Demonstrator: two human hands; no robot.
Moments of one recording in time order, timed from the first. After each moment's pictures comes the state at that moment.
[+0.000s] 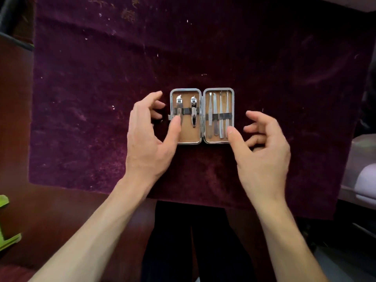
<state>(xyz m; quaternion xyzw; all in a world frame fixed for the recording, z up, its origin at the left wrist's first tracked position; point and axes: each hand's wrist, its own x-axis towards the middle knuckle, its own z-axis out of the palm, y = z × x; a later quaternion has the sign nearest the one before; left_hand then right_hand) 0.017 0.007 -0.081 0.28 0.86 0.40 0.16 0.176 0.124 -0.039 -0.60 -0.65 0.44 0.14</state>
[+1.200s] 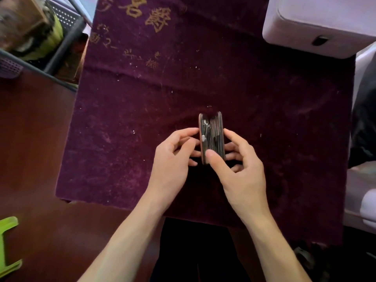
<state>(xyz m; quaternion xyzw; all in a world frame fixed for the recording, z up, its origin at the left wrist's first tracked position) 0.031 0.028 -0.039 0.08 0.73 0.54 0.40 0.164 0.107 -0.036 -0.50 -0.65 0.56 0.15</state>
